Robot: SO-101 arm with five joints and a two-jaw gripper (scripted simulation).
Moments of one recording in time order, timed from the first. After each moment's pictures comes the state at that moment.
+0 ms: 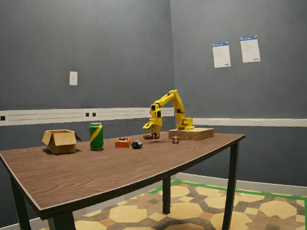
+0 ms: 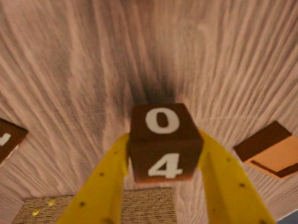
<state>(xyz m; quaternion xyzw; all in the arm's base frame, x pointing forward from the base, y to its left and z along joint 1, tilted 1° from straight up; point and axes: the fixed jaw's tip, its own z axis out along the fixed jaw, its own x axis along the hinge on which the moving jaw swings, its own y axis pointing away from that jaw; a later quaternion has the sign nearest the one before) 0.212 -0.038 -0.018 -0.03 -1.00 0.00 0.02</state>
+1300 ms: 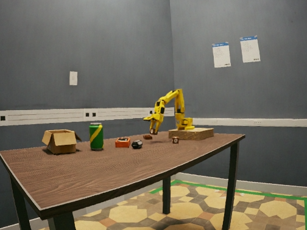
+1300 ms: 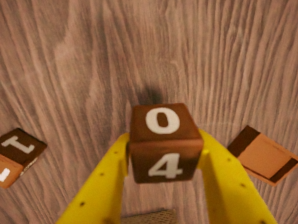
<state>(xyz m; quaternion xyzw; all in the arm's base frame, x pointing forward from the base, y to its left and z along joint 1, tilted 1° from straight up) 0.222 -0.041 0.007 -0.05 -0.99 0.02 -0.13</state>
